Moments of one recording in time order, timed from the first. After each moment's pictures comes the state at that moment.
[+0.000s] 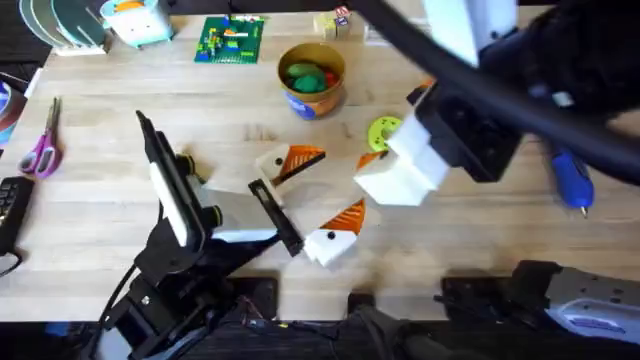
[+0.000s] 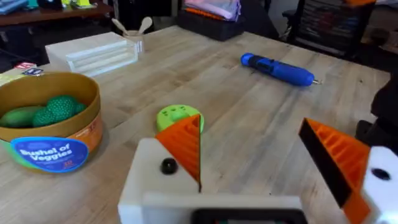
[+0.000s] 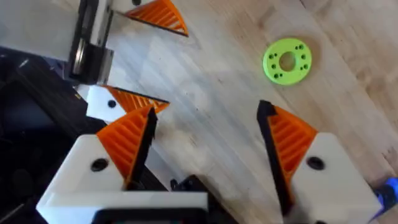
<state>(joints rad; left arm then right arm) -0.70 0.01 0.01 -0.06 0.27 -0.08 0.92 1.31 1.65 -1.41 0.03 0.06</state>
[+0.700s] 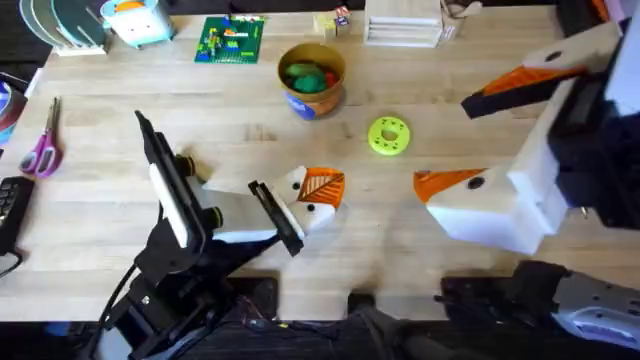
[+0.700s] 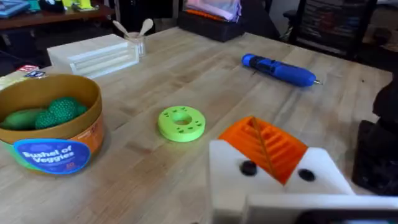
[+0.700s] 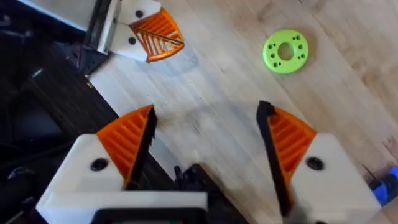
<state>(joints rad) -0.70 0.01 0.01 -0.06 0.27 -0.07 0.91 1.12 1.65 -1.50 0.01 0.06</state>
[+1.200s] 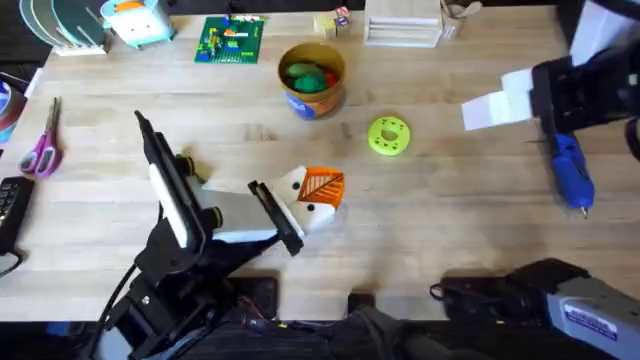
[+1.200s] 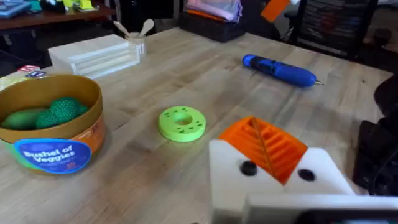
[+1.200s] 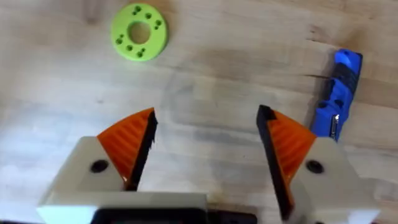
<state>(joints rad) -0.70 0.01 0.01 -0.06 0.27 -0.07 0.33 1.09 1.32 -1.32 0.13 0.12</state>
